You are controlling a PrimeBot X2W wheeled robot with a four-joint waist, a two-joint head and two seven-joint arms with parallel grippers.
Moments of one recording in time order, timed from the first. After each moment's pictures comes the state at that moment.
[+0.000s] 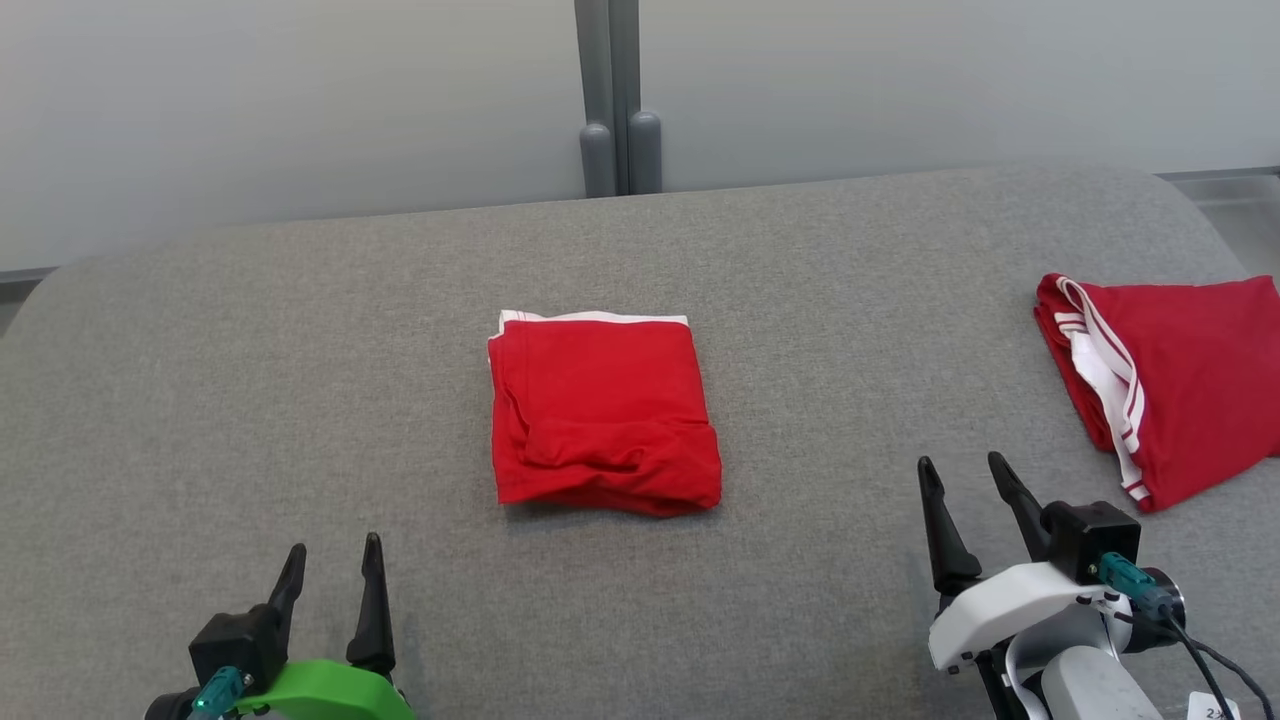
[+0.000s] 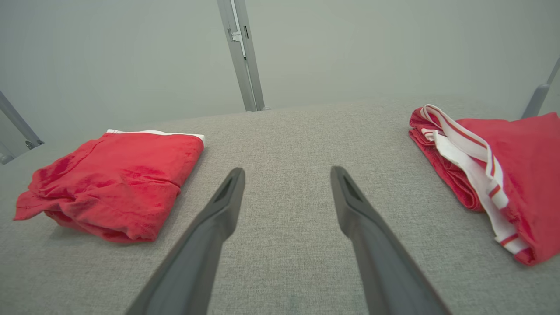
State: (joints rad) left arm -0.05 0.05 0.00 0.42 -0.22 -0.09 -0.26; right arm -0.14 -0.05 0.06 0.42 0.19 0.13 -0.26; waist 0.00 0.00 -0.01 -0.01
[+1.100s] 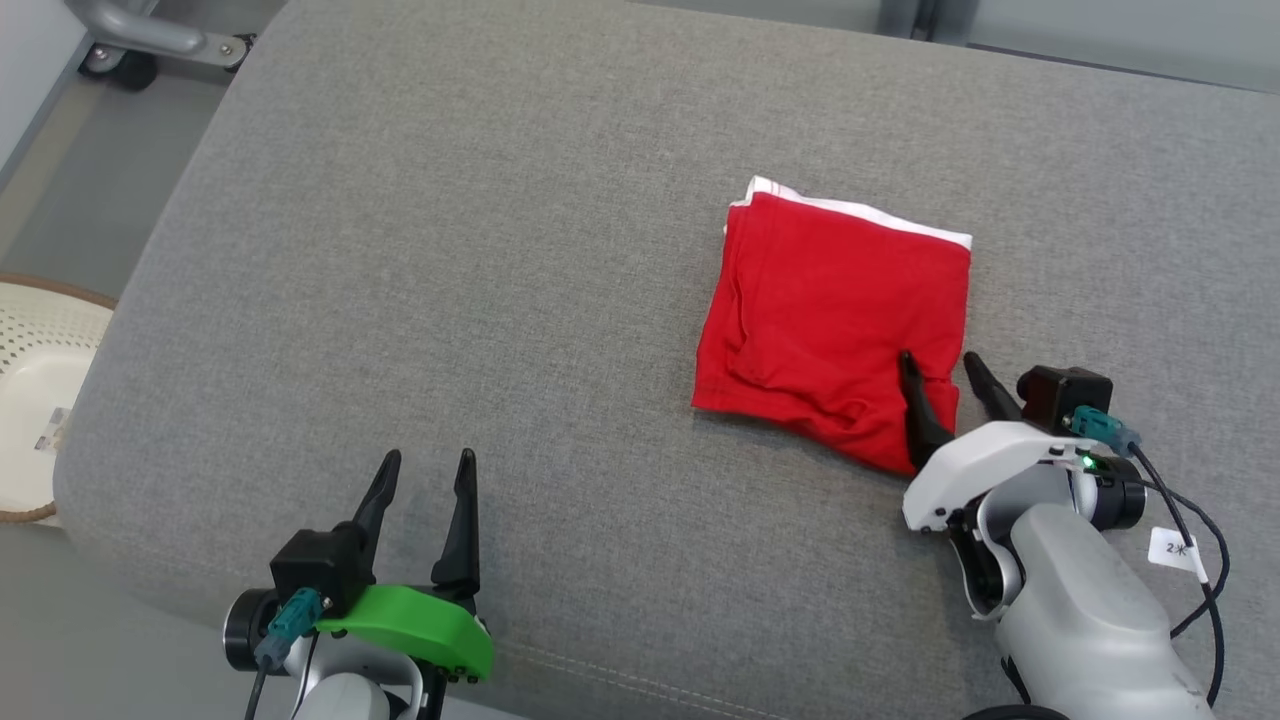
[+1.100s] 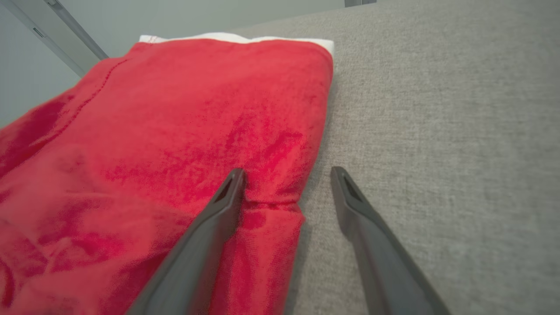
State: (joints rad) left arm -0.15 0.05 -0.20 0.38 -0.30 -0.06 -0.26; right arm -0.50 -0.05 0.09 0.81 0.31 0.13 -0.26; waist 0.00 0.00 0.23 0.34
